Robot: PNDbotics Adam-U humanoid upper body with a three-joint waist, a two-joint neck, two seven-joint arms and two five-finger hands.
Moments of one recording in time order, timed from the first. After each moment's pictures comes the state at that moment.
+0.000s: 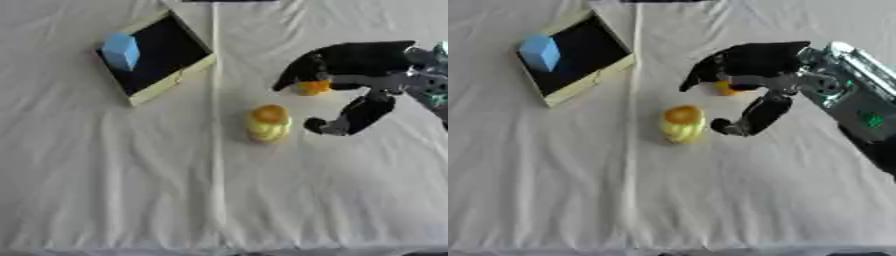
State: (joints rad) left arm -0.36 0.37 0.14 -1.98 -0.35 -0.20 0.60; right arm -0.70 -0.79 0.50 -1.72 0.48 -0.28 0.53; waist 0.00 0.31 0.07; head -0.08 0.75
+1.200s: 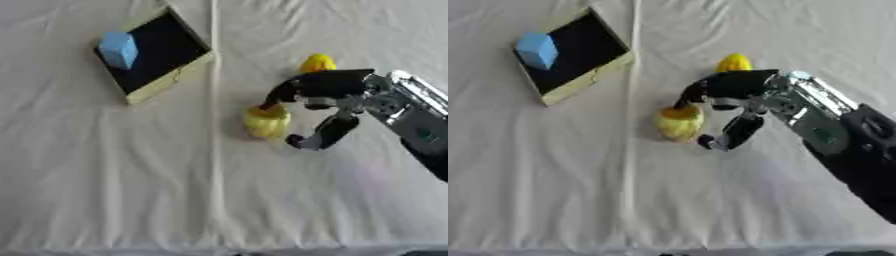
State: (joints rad) left arm -0.36 0.35 0.14 -1.98 -0.34 -0.20 0.60; right arm -0.69 -0.68 0.52 -1.58 0.62 -0.29 0.53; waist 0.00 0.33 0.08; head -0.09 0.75
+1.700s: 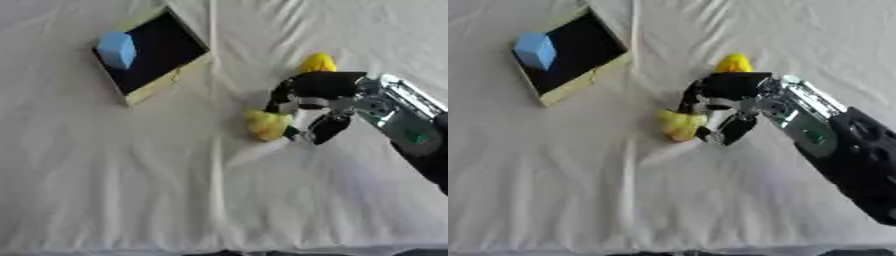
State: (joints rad) left arm -0.36 0.35 0.14 -1.98 -0.33 -0.20 0.59; right arm -0.69 -0.66 0.52 -1.55 0.63 -0.25 0.41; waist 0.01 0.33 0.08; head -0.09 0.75
